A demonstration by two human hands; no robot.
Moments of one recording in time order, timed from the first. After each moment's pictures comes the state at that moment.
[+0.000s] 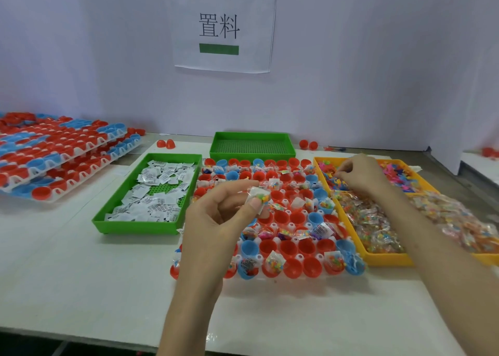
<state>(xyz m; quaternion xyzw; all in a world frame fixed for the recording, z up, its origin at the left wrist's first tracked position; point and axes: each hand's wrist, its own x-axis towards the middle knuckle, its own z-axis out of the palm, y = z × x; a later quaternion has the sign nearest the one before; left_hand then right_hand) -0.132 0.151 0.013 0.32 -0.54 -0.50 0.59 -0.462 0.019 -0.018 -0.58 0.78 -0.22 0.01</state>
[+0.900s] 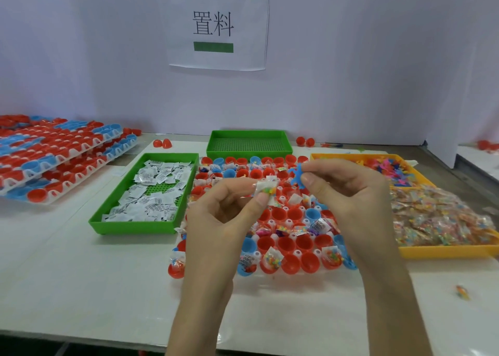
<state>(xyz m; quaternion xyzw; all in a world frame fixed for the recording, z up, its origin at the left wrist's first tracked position) -0.144 0.160 0.018 0.33 -0.52 -0.49 0.62 -0.312 0.173 0.033 -0.57 0.44 -0.67 0.20</state>
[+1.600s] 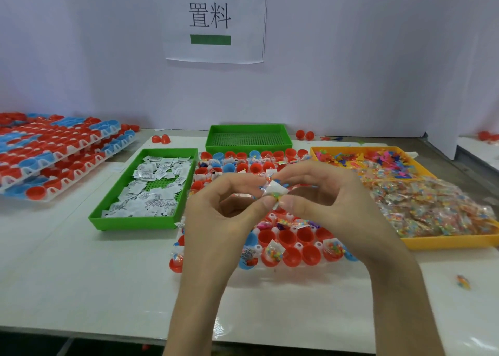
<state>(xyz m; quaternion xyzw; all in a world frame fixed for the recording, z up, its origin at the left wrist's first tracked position) -0.137 0.156 0.017 0.32 -0.61 -0.42 0.59 -0.312 0.177 0.035 -0.65 0.42 -0.53 0.34</state>
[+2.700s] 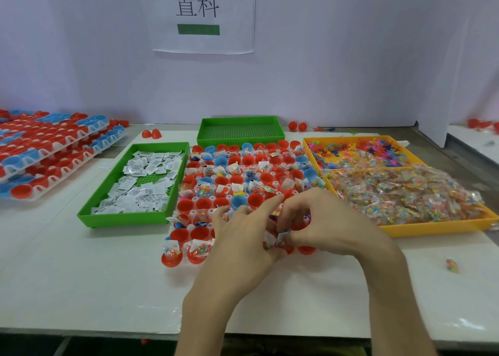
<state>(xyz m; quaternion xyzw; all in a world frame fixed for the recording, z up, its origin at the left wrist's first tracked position) -0.158 0.143 -0.036 0.46 -0.85 -0.14 0.22 -0.328 0.168 0.007 -0.72 0.60 -0.24 0.25</state>
